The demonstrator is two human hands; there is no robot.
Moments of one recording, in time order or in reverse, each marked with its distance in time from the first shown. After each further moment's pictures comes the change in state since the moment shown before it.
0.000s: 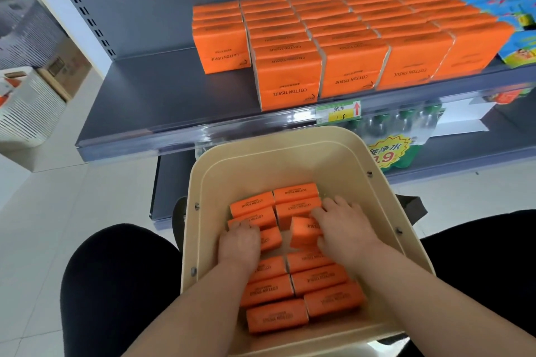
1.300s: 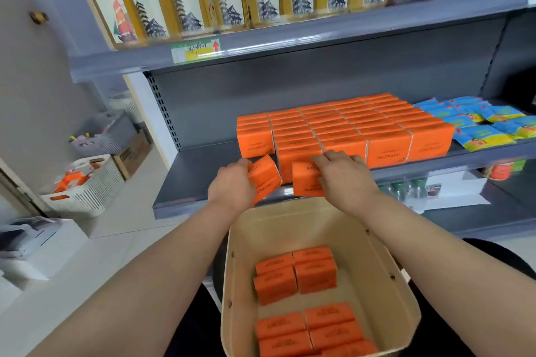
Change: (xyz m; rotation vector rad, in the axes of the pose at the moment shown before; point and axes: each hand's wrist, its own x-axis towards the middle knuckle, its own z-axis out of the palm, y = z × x) left_hand -0.050 -0.048 -0.232 -0.394 0.612 -0.043; right_hand -0.019 0.005 -0.162 -0.039 0.626 0.020
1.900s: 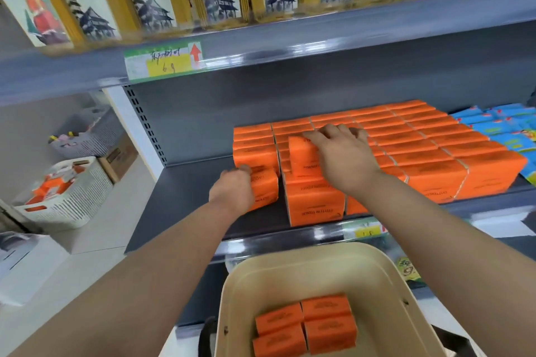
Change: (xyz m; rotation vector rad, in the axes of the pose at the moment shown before) left_hand 0.145 -0.017 0.021 0.157 -0.165 -0.061; right_hand 0.161 0.024 0.009 -0.013 0.113 -0.026
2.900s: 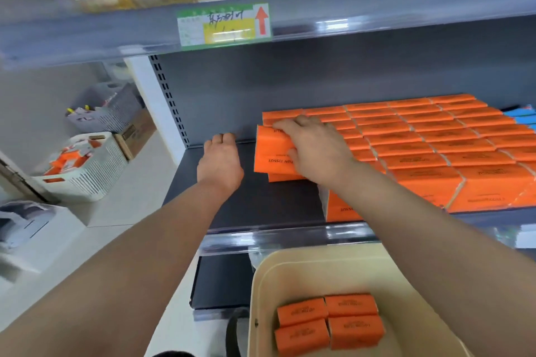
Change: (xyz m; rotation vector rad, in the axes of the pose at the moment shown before) left_hand 0.048 -0.058 -0.005 -0.109 0.187 -0.094; right_hand 0.058 -0.077 0.029 0.191 -0.055 -0.133
